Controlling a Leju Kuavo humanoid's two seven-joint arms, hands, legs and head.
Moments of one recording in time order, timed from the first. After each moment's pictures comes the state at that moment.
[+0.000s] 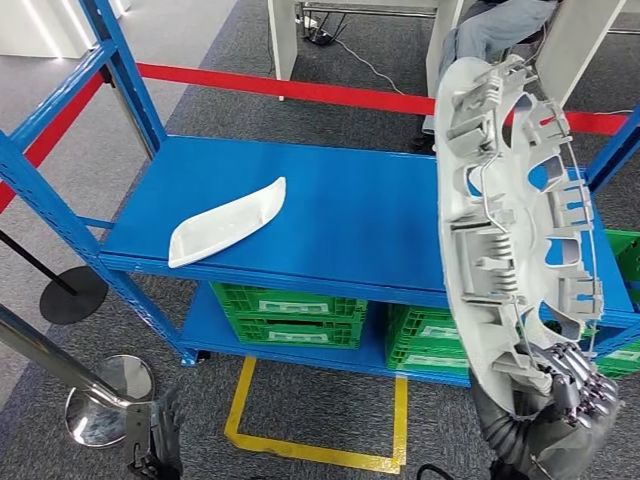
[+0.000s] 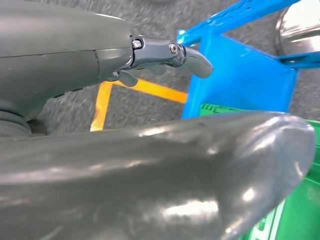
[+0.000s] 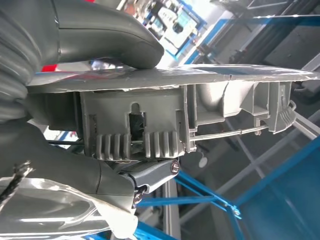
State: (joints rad) left arm -0.04 -0.19 0.46 -0.57 -0.22 0.01 -0.70; right arm 0.28 0.25 0.14 -2.02 0.88 -0.69 -0.66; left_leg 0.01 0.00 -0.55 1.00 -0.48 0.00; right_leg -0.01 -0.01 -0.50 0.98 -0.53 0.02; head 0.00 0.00
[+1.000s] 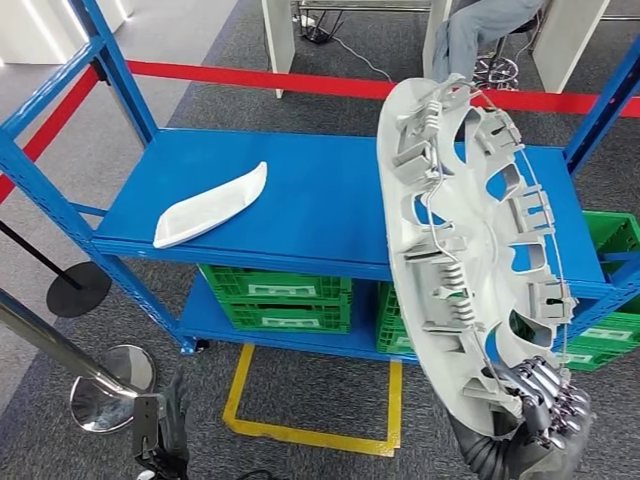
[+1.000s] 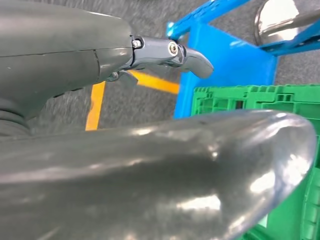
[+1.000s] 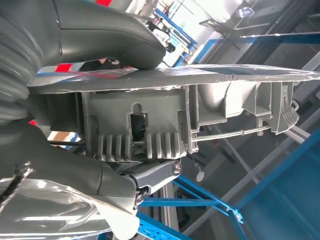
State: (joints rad) left arm -0.02 -0.18 0.31 -0.65 -0.12 0.07 -0.70; right arm 0.33 0.20 0.23 -2.04 0.90 -0.69 -0.66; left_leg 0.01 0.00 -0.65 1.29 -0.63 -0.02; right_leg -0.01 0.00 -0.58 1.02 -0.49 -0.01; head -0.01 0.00
